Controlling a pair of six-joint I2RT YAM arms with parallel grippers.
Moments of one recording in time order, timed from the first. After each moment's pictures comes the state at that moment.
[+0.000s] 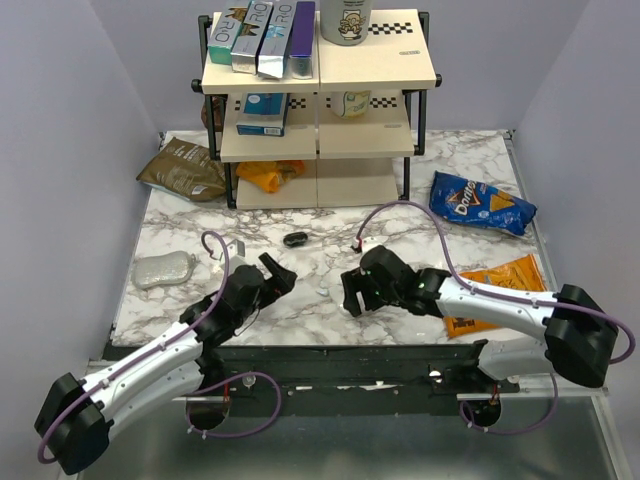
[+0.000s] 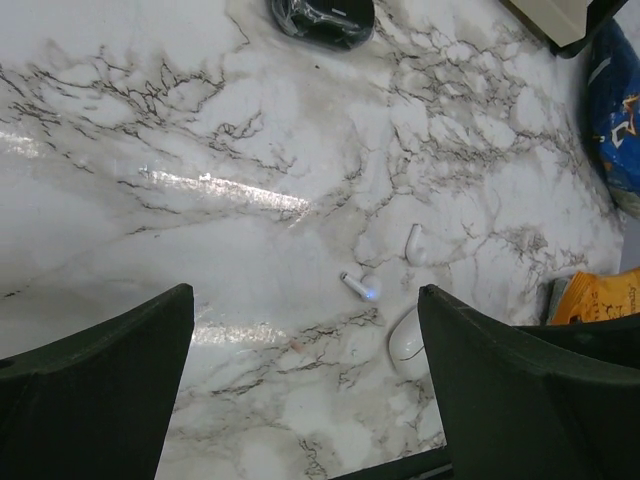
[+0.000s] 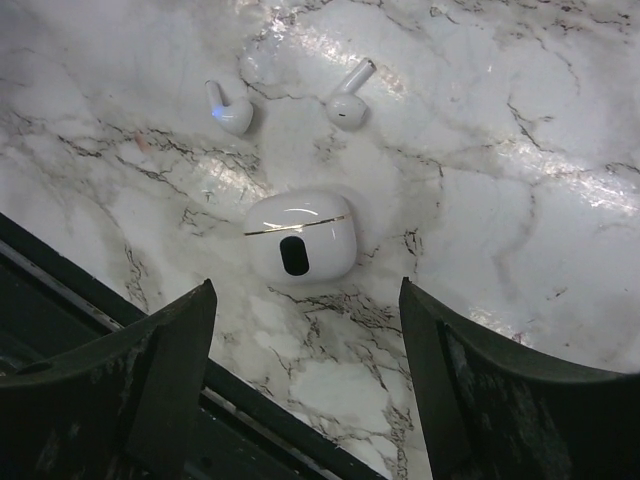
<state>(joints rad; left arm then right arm) -0.75 0.74 0.32 -0.18 -0.32 -1.09 0.97 1.28 0.70 -0.28 0.11 0.47</state>
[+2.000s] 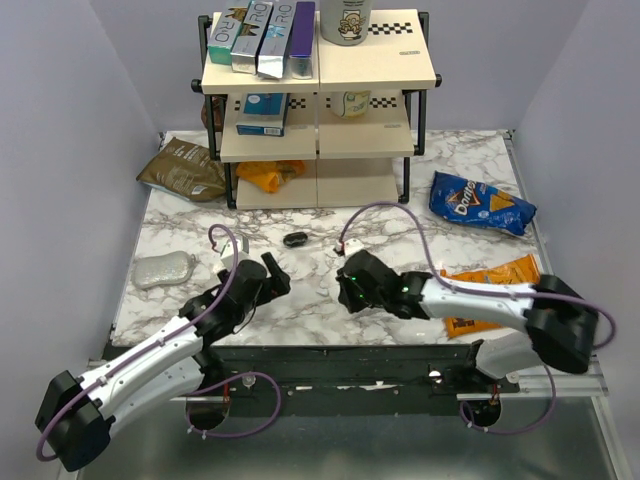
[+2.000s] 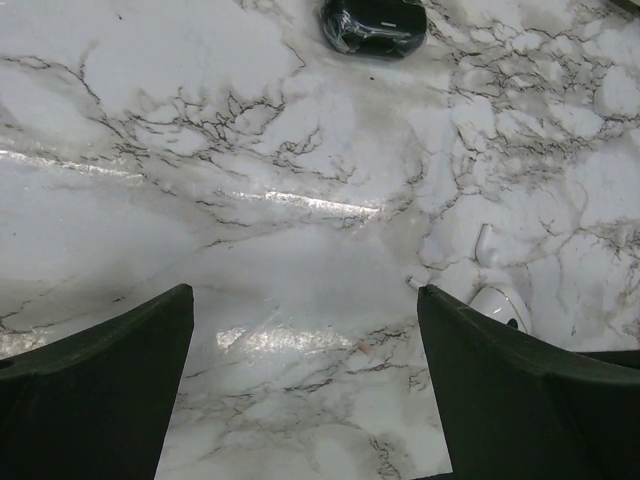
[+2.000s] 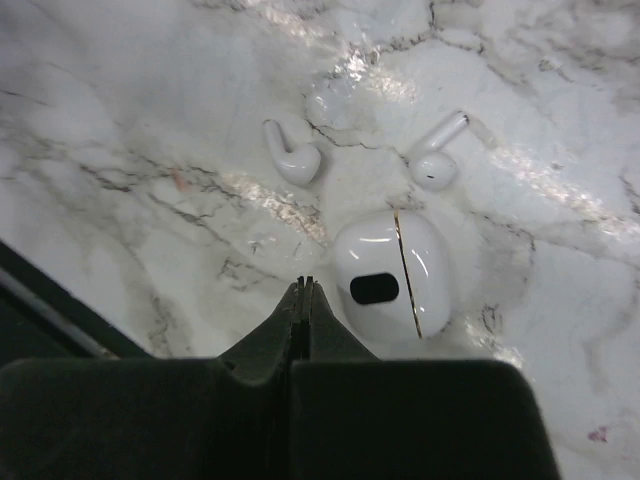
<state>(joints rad) -0.75 0.73 0.38 -0.33 -0.39 -0.93 1.06 1.48 0.77 -0.13 0.15 0.47</state>
